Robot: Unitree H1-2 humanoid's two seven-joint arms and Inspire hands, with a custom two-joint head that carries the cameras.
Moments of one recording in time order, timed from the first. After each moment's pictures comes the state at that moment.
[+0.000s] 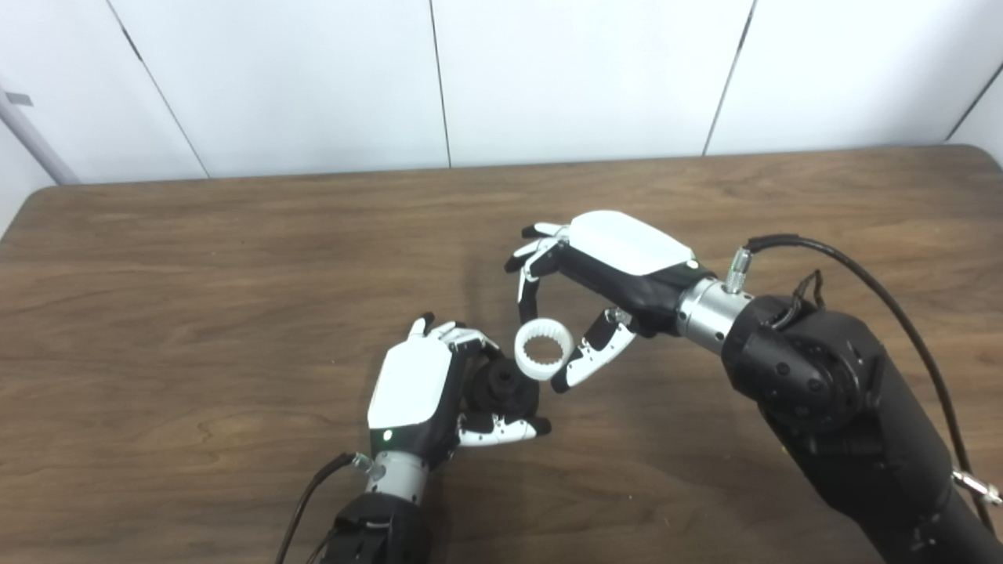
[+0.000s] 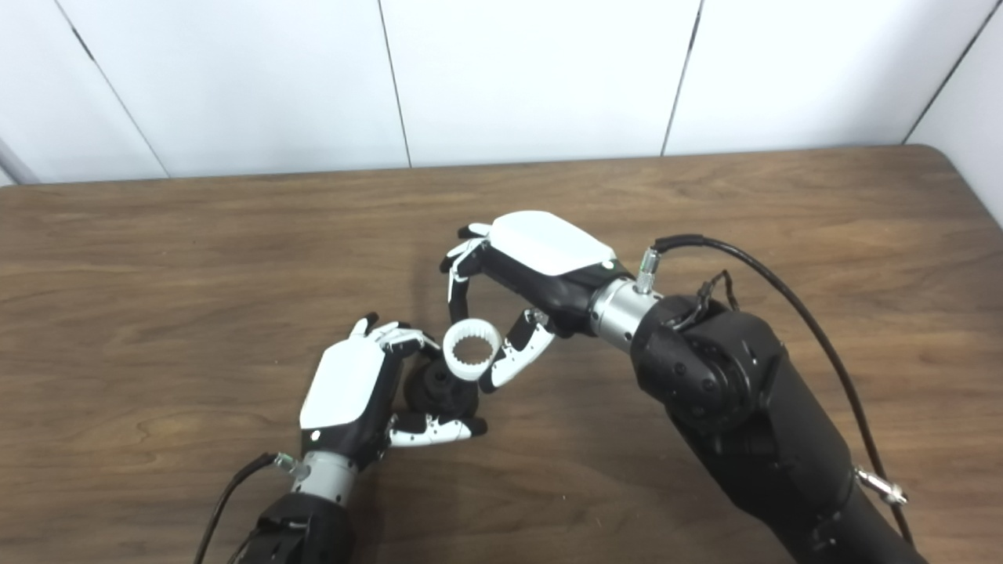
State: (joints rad) left arm 0.07 0.04 -0.44 -0.25 1.04 0.28 -0.05; right arm -0.42 -0.35 0.43 -0.62 -0.77 0.43 0.79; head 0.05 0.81
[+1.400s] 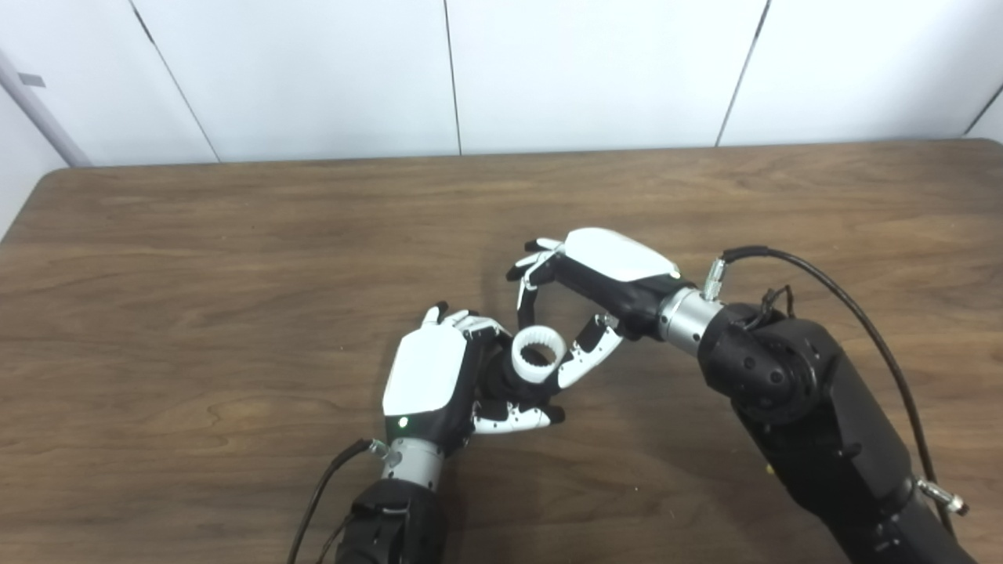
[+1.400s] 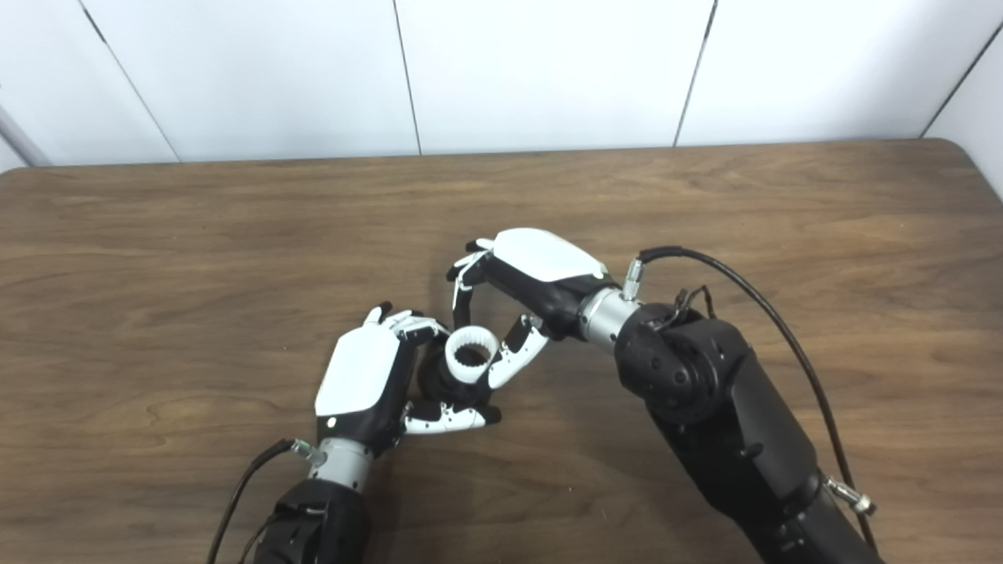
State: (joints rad) left arm 0.07 0.03 -0.45 -0.24 1.05 0.30 -0.04; right arm -0.38 -0.28 0.42 -0.44 -0.76 0.37 0.73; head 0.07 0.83
